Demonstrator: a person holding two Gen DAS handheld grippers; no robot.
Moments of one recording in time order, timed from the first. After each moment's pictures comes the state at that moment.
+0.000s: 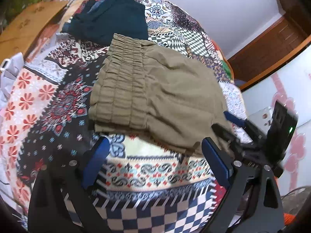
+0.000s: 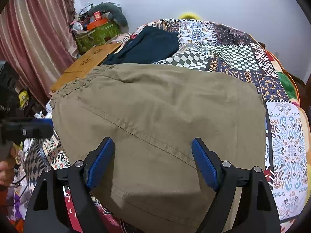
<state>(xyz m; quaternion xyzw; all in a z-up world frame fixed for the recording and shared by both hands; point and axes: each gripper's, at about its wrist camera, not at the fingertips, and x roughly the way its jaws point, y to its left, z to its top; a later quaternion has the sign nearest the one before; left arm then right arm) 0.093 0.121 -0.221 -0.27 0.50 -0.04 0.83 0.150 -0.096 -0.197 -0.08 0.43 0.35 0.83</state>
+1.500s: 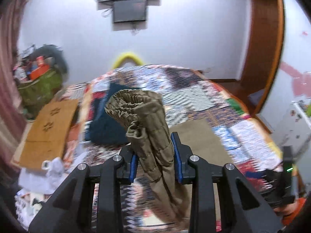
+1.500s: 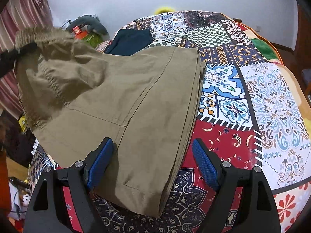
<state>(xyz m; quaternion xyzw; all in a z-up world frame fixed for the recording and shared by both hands) 0.127 0.074 -0.087 -0.03 0.32 0.03 0.95 0.147 -0.159 -0.206 0.02 0.46 0.31 0.83</state>
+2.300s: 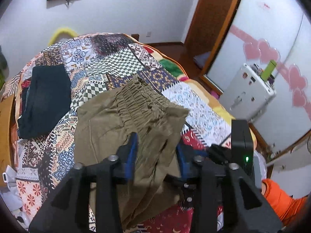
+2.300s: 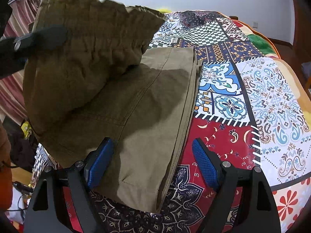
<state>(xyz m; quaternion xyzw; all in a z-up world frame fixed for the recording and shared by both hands) 0.165 -0.037 -0.124 -0.02 0.44 -0.18 0.88 0.146 -0.170 -0.209 0.04 0.46 0.30 0.83</state>
